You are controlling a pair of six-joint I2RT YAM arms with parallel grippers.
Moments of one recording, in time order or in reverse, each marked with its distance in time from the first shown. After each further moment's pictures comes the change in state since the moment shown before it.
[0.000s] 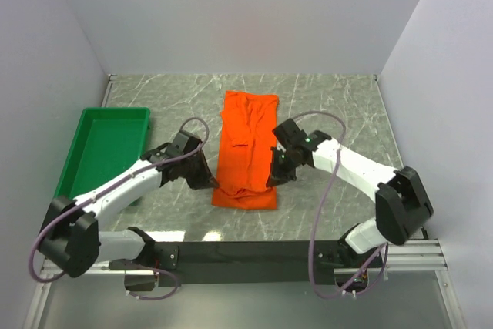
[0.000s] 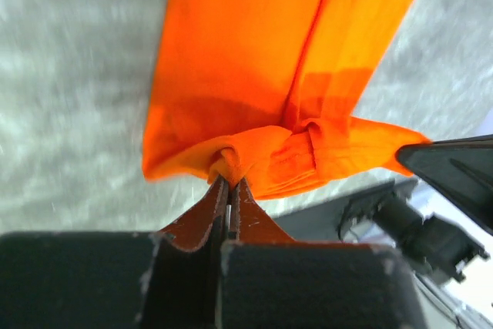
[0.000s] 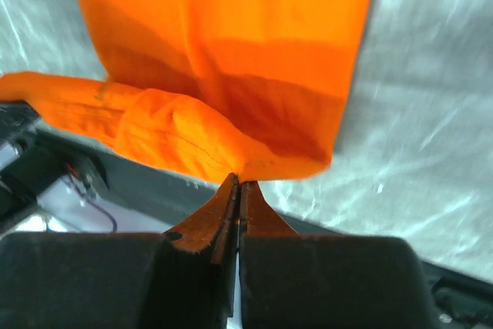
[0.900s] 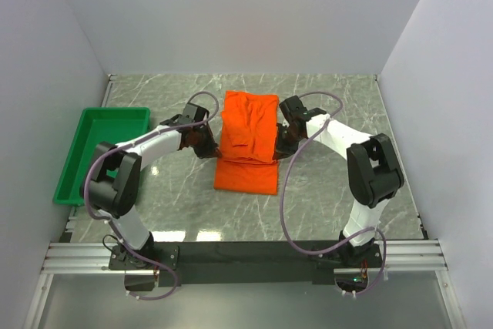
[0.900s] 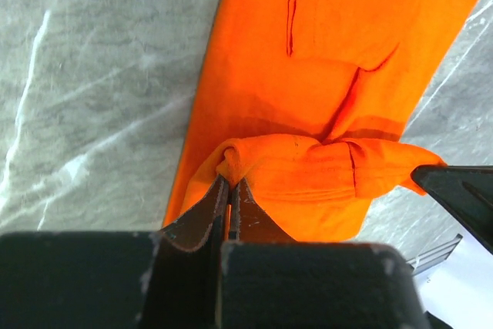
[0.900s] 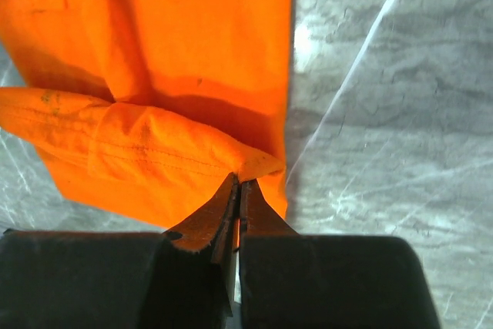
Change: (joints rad) left arm 0.161 0.475 0.304 0.166 -0.022 0.158; right arm -0.218 0.343 0.255 0.074 0.064 -0.171
